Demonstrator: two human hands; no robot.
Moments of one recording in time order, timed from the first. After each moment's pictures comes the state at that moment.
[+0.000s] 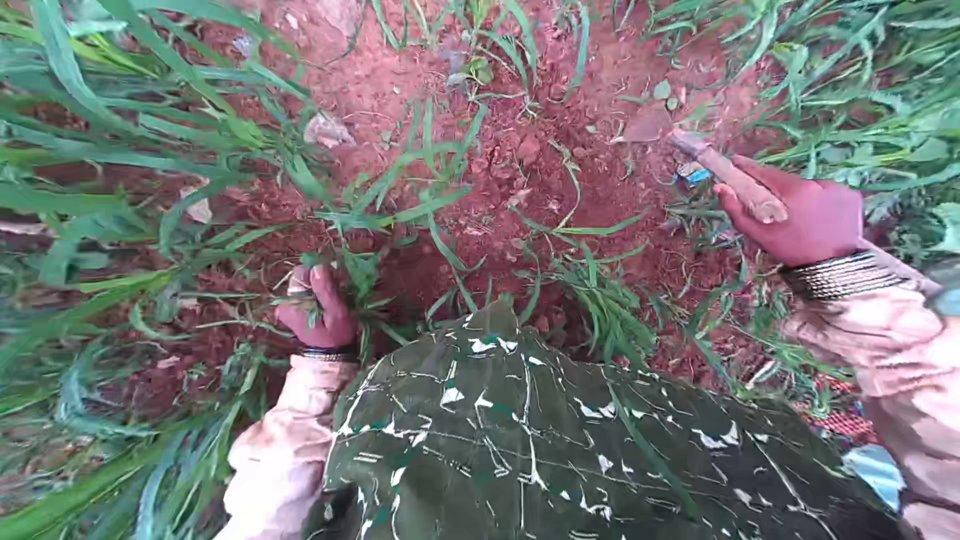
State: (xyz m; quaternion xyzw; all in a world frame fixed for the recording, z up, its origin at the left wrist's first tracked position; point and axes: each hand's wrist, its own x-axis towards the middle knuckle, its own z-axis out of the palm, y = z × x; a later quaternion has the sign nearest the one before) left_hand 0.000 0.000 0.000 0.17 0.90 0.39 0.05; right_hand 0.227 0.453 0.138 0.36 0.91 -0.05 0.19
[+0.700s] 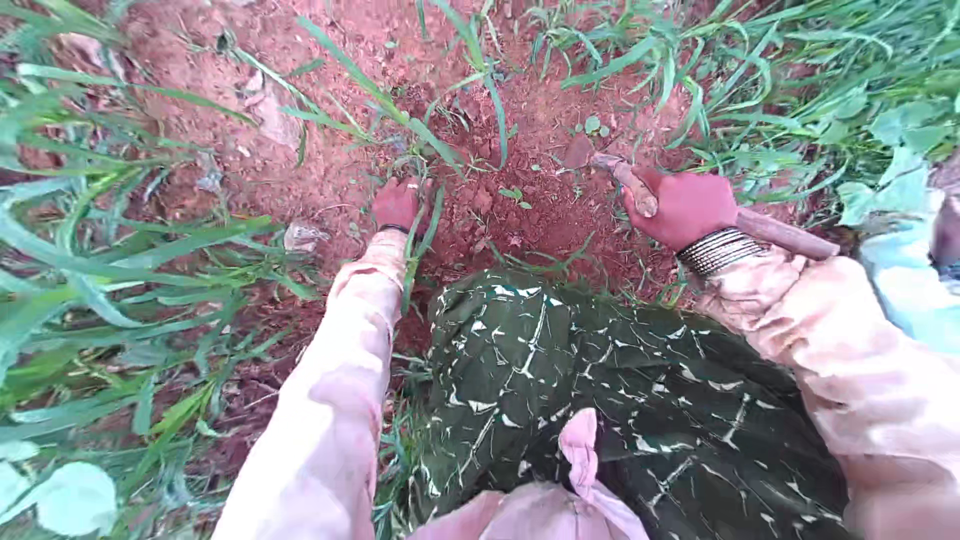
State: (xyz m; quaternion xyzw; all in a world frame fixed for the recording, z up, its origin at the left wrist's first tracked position) left_hand -0.104 0.245 -0.046 0.34 0.85 0.08 0.38; right_hand 0.120 0.475 0.164 0.42 0.81 -0.06 0.41
